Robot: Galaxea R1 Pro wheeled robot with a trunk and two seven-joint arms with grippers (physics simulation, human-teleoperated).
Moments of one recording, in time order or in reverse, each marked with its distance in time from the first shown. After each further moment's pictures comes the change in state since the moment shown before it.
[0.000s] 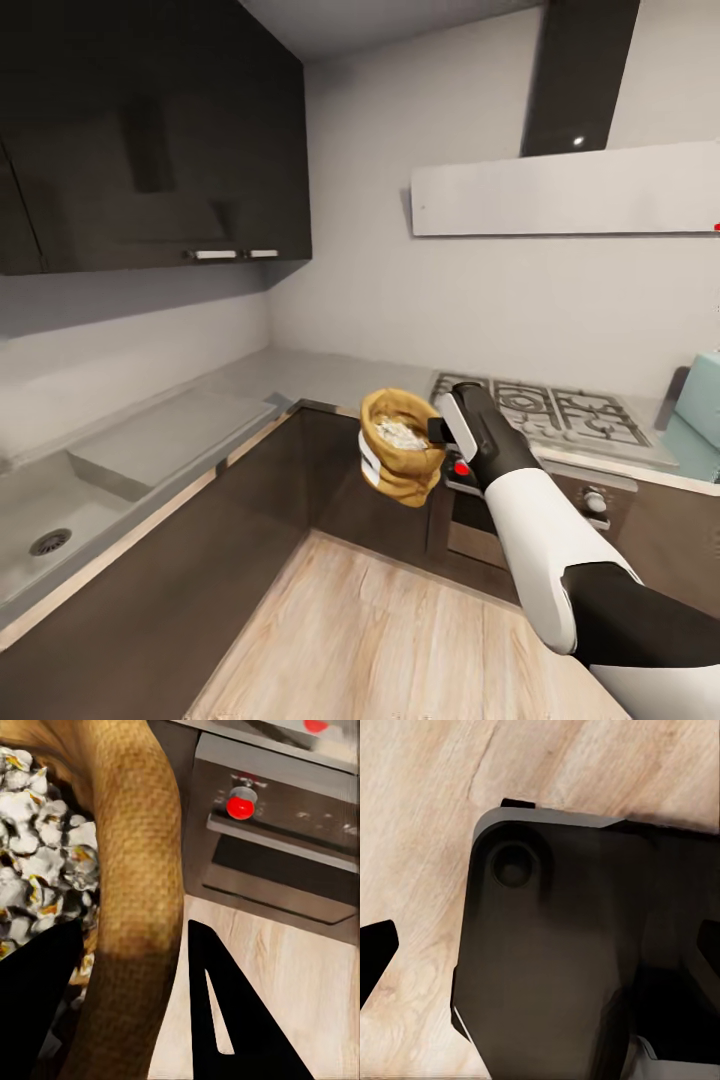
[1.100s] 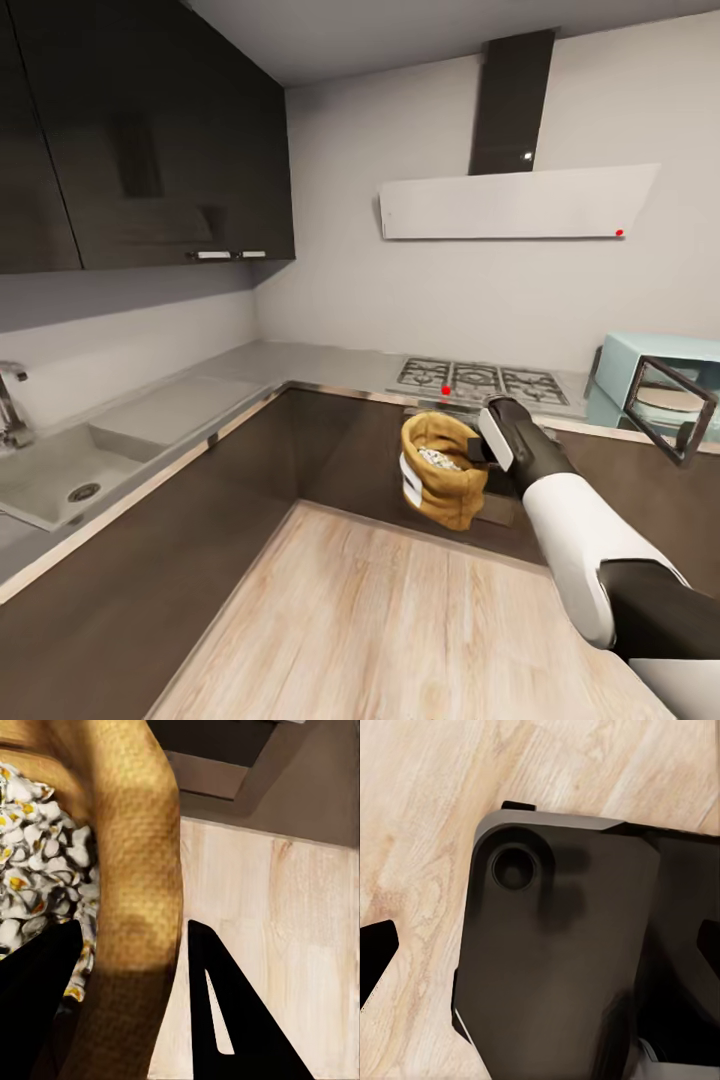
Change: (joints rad) left arm 0.000 0.001 0.000 0.000 -0.001 0.000 0.000; right arm 0.005 -0.140 -0.002 0.113 -0.013 0.000 0.004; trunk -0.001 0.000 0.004
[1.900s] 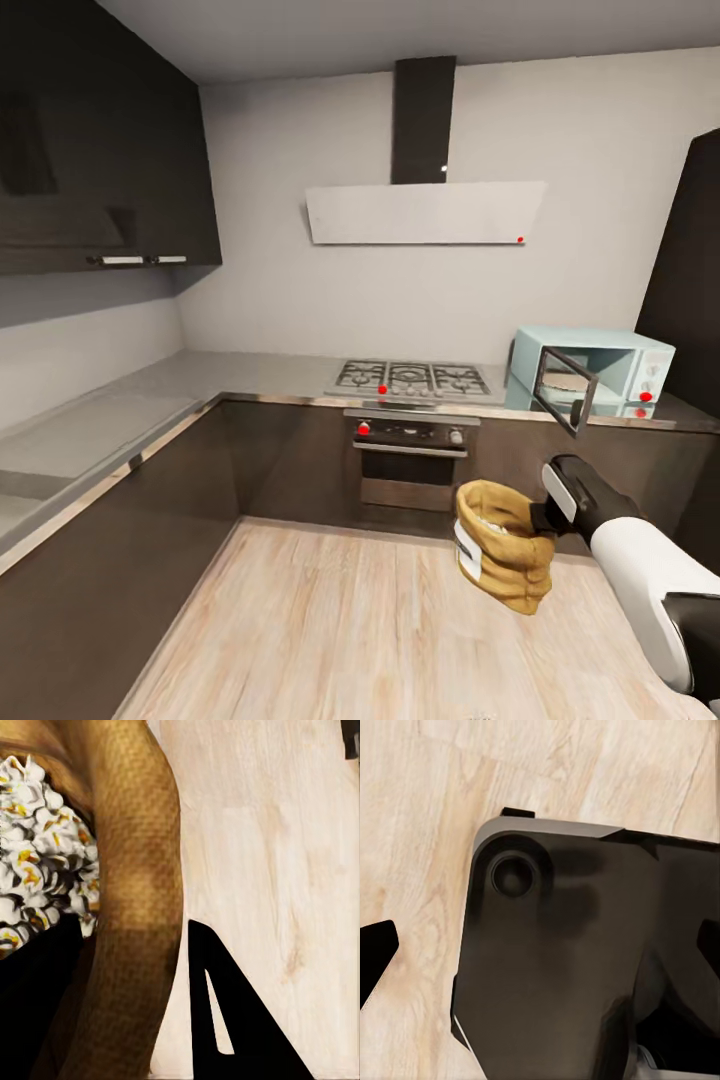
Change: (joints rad) left arm 0.000 0.000 0.000 0.000 0.001 0.000 0.000; right arm 0.109 -0.216 -0.001 0.178 0.000 0.000 0.136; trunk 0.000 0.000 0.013
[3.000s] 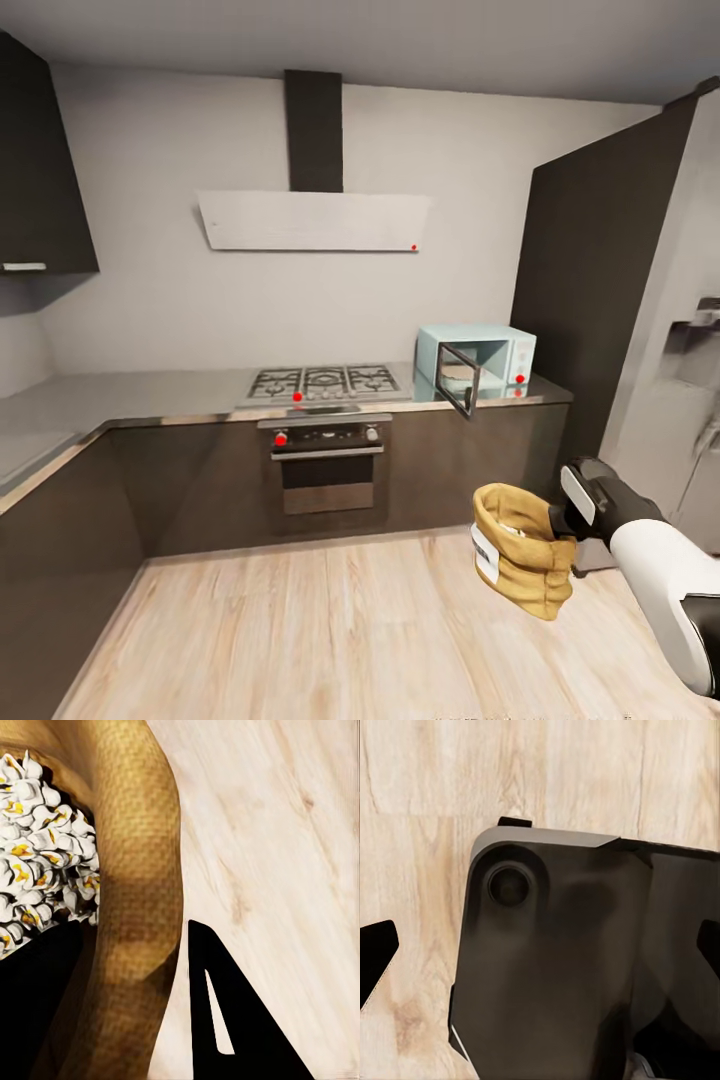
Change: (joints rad) left arm 0.000 -0.002 -0.001 0.000 -0.006 0.000 -0.001; right arm 0.000 -0.055 0.000 0.014 -0.003 0.000 0.008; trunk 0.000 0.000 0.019
